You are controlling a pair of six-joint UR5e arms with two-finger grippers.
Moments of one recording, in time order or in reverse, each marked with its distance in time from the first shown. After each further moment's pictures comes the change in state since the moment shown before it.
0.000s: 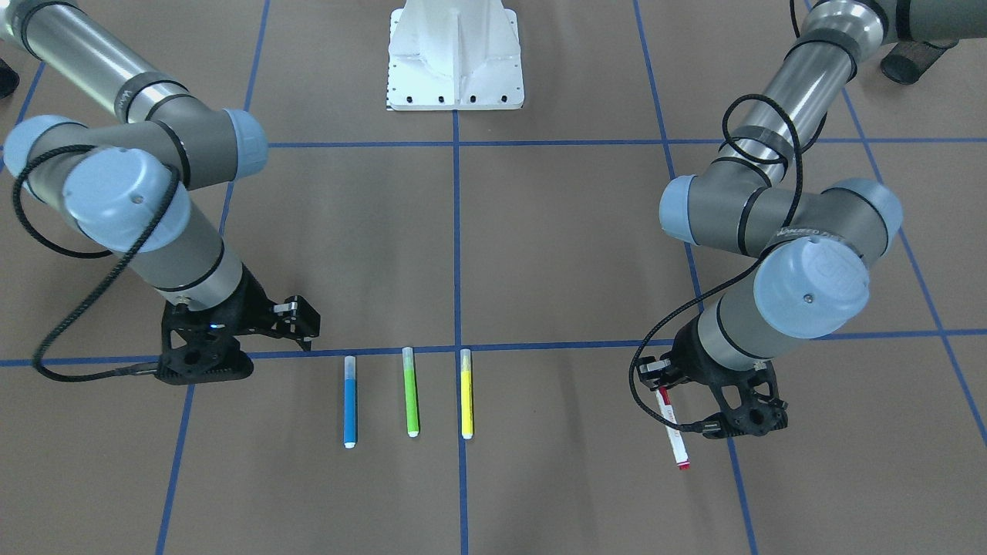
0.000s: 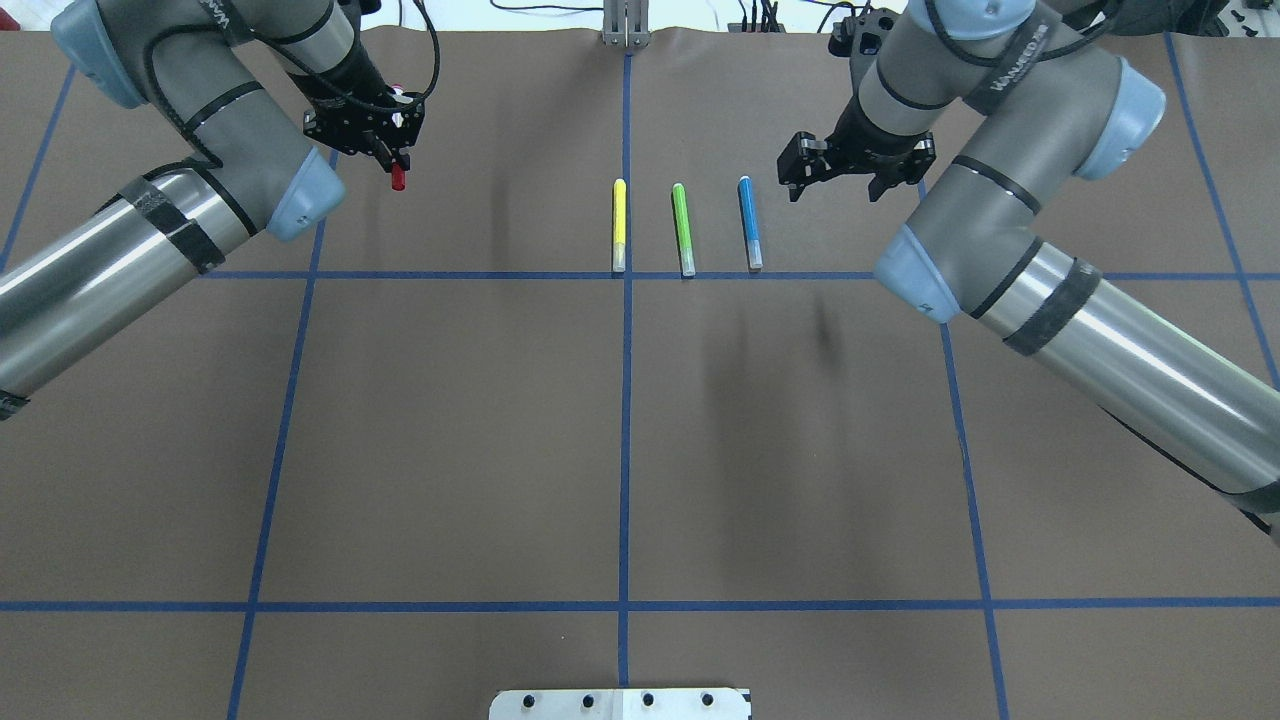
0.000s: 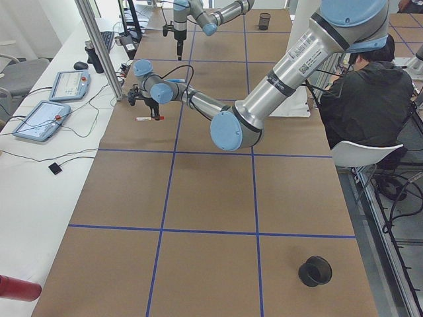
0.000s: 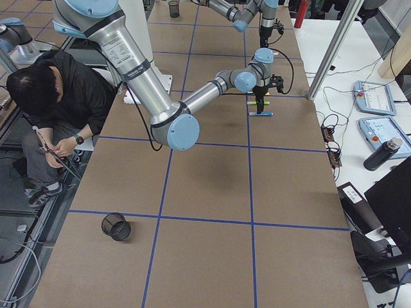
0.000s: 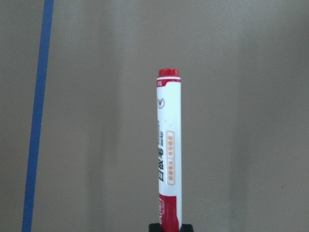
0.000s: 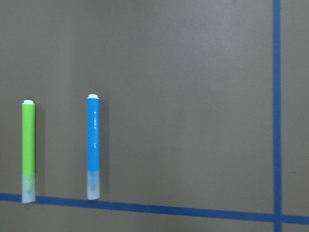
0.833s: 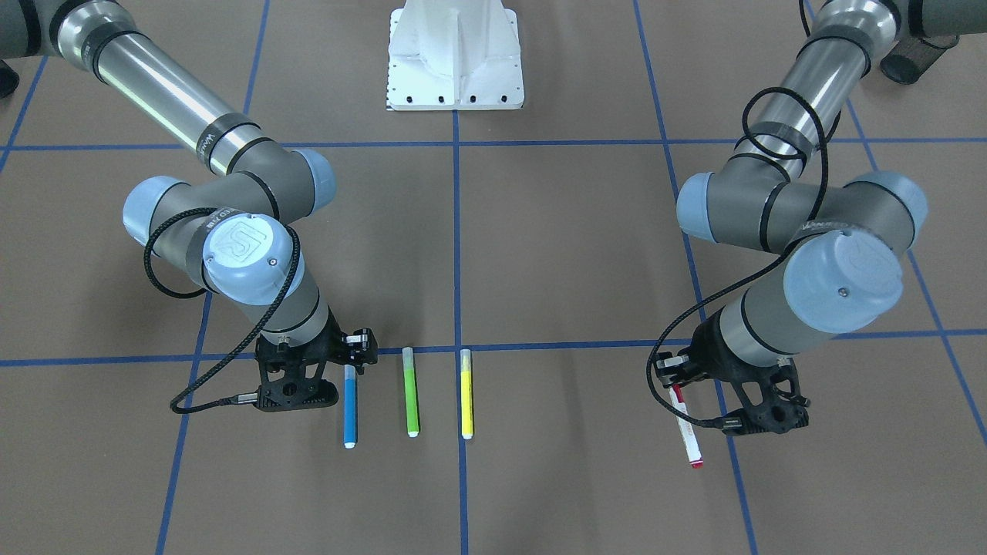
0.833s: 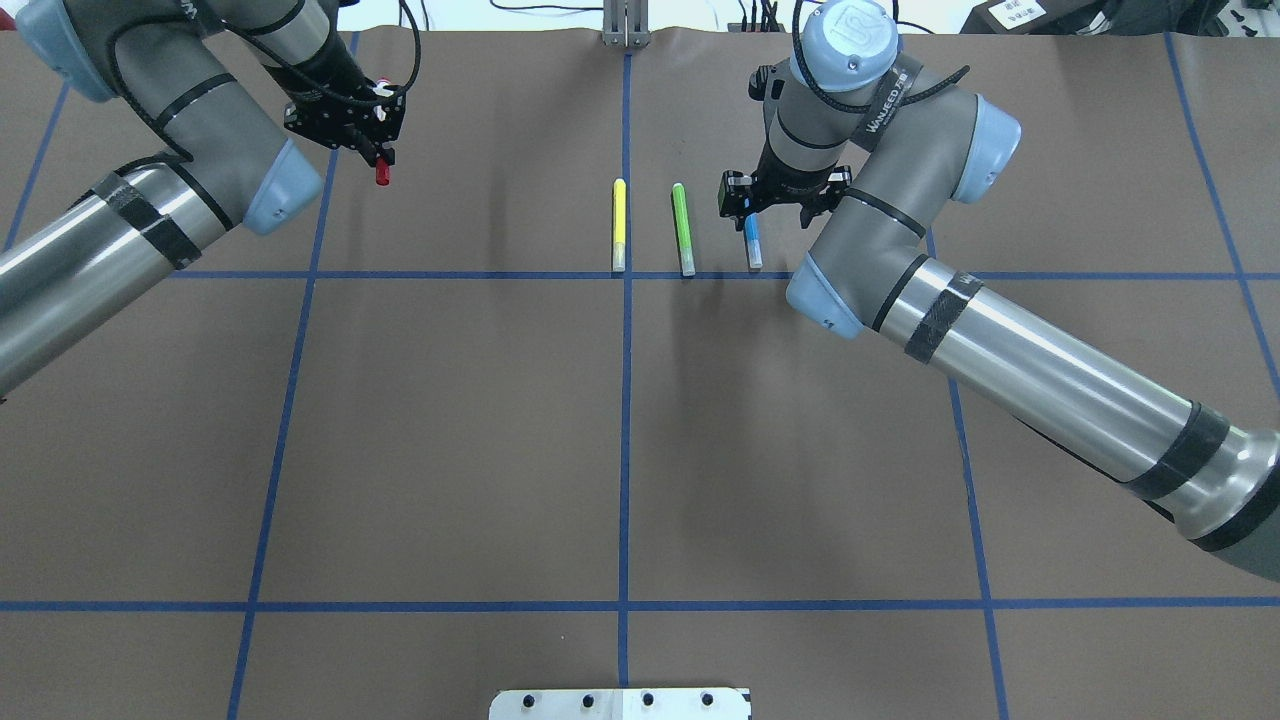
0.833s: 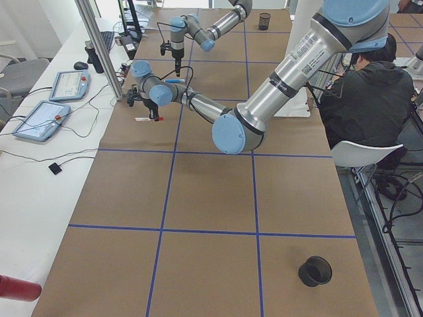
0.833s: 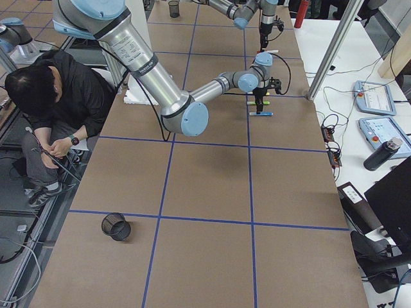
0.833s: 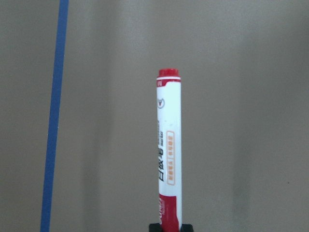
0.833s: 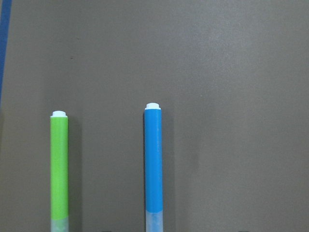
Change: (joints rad) left arm -0.020 0.022 -0.027 0.000 -0.027 0.025; right arm -0.076 0.117 -0.229 0.076 -0.051 0.016
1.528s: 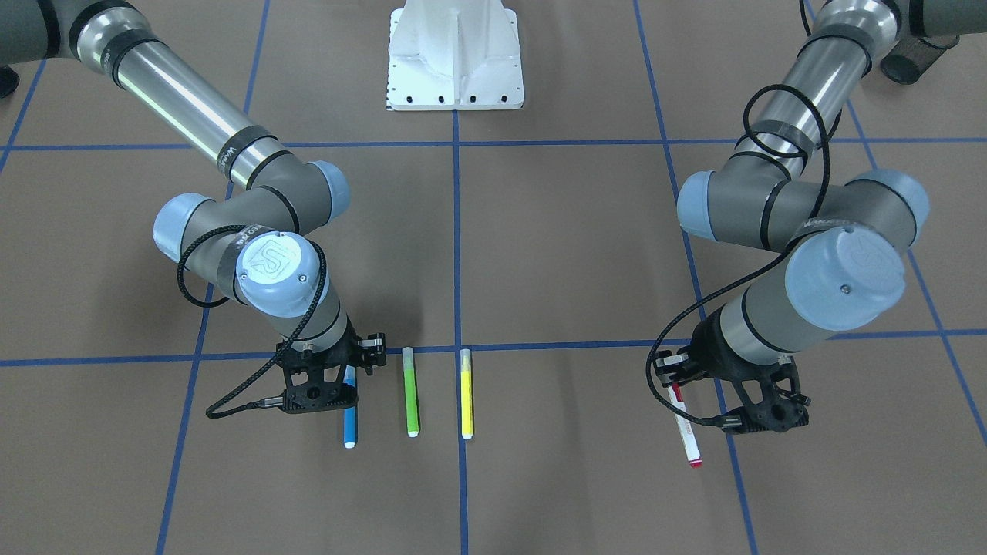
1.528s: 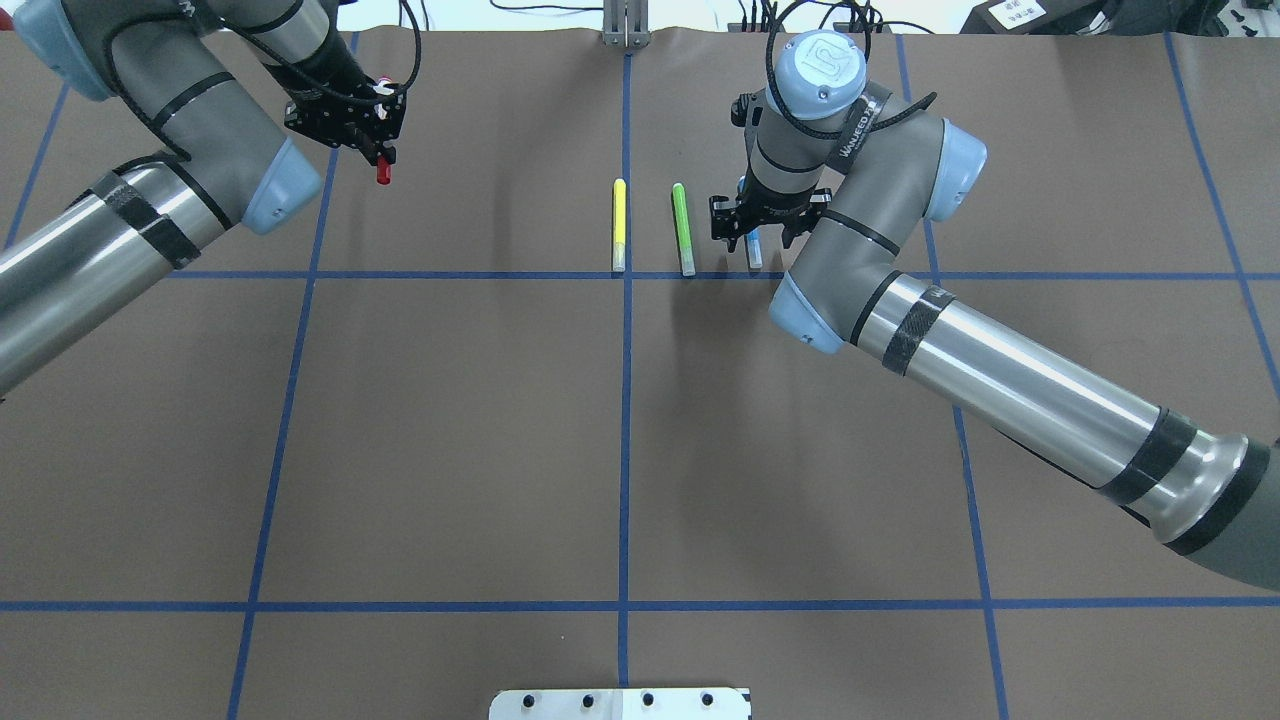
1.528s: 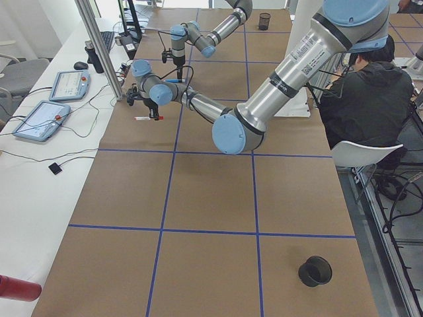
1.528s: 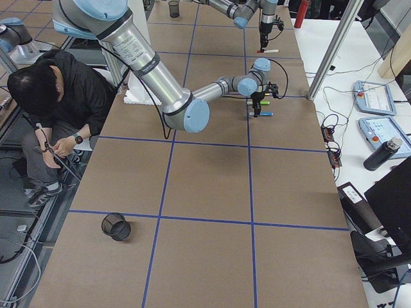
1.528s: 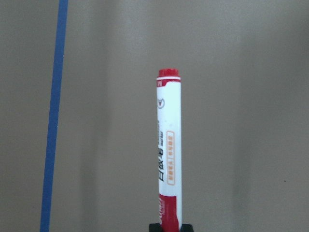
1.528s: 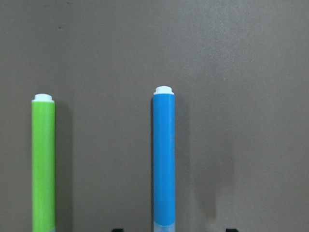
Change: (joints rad) left arm -0.001 0.001 -0.006 -0.001 -0.003 0.000; right arm -0.030 0.028 -0.078 0.033 -0.004 -0.005
